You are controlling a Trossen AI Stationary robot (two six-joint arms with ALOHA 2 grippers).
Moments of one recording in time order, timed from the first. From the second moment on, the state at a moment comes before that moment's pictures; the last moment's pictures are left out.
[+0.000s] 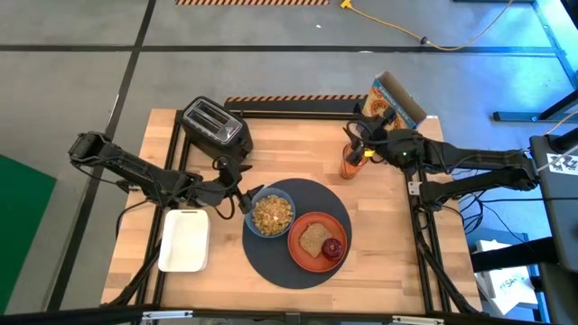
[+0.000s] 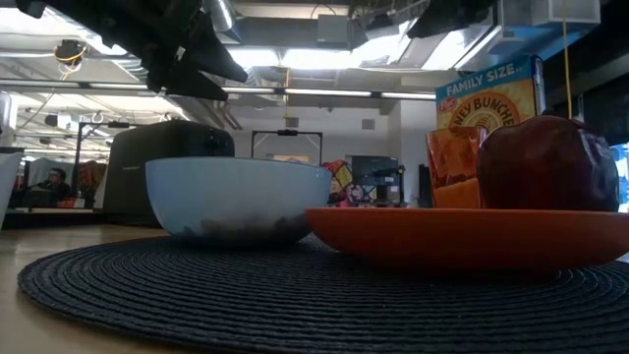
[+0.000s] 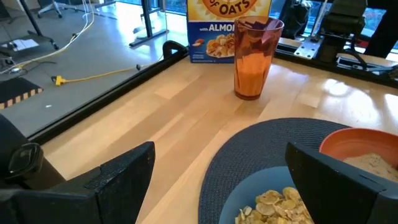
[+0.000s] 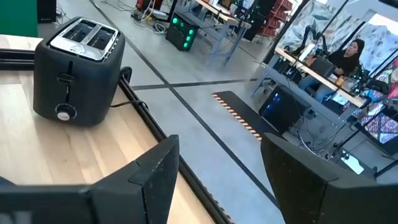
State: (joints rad) left arm -0.28 1.13 0.59 0.05 -0.81 -0.40; right arm -0.05 1.01 0.96 -0.23 0.71 -0.22
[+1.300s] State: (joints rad) left arm 0.05 0.90 0.75 -0.33 -0.82 -0.26; right arm -0.05 1.00 1.02 -0.28 0.91 -0.31
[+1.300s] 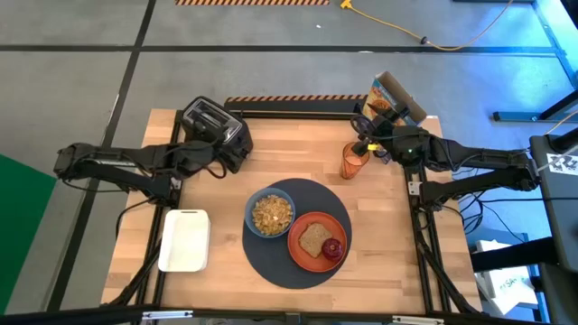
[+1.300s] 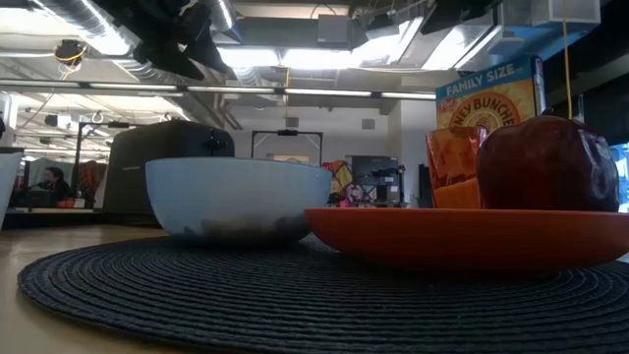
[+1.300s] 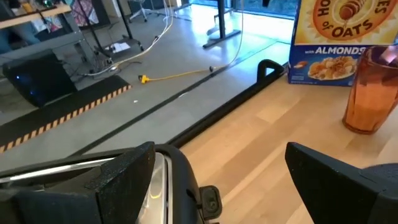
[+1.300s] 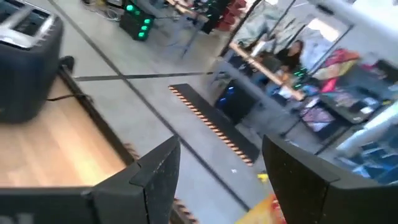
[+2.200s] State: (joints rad) left arm 0.03 0.96 0.70 -0.26 -0.74 -0.28; right arm -0.13 1.15 1.01 -0.69 0.33 0.09
